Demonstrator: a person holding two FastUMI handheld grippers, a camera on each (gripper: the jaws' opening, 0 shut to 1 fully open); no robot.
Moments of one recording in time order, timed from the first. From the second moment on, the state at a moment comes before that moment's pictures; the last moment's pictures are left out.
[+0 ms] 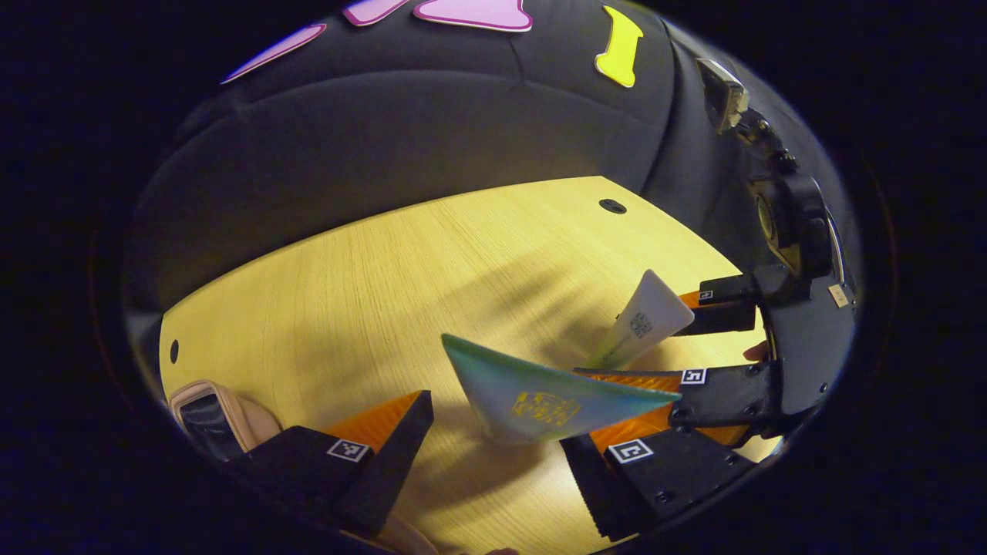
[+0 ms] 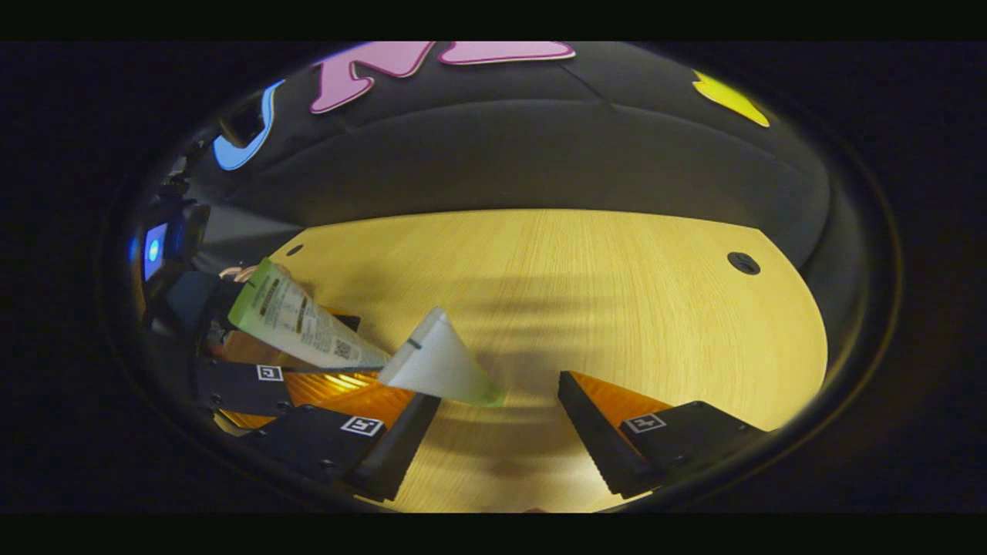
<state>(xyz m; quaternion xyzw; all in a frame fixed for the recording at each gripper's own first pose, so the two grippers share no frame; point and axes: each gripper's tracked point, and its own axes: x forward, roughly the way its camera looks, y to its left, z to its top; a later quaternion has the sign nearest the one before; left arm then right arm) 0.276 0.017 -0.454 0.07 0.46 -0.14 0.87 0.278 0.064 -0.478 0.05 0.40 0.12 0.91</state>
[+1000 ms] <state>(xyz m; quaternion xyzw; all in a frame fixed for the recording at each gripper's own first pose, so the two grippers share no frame) 0.191 0.096 -0.274 0.04 0.42 -0.08 0.90 0.281 0.083 -0.478 0.08 0.42 0.10 0.90</state>
